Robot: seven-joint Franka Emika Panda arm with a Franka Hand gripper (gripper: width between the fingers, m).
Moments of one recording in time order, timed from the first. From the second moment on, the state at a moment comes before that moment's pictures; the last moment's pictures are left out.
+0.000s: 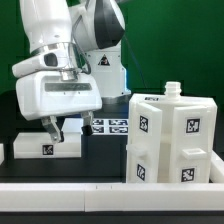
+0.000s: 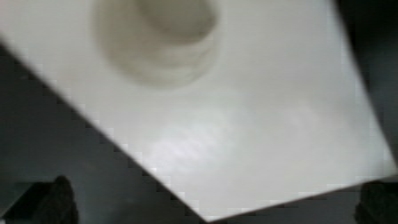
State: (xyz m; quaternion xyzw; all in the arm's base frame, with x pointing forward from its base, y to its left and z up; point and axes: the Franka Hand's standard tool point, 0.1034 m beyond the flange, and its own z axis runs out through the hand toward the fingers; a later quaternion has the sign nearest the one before) arm 0.481 -0.090 0.028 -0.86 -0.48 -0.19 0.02
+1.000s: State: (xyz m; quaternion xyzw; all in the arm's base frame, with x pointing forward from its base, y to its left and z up) arm 0.471 -0.098 0.030 -0.86 -0.47 -0.19 0.01
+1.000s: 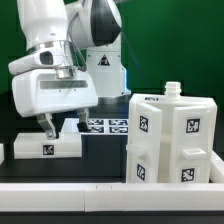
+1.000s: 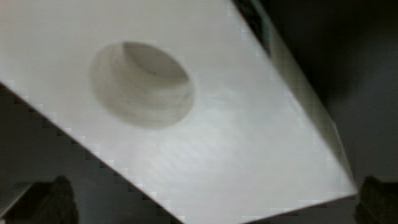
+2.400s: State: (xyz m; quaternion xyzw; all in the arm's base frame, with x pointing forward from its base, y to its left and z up) arm 0.522 -0.076 0.036 -0.89 -0.43 -0.16 0.05
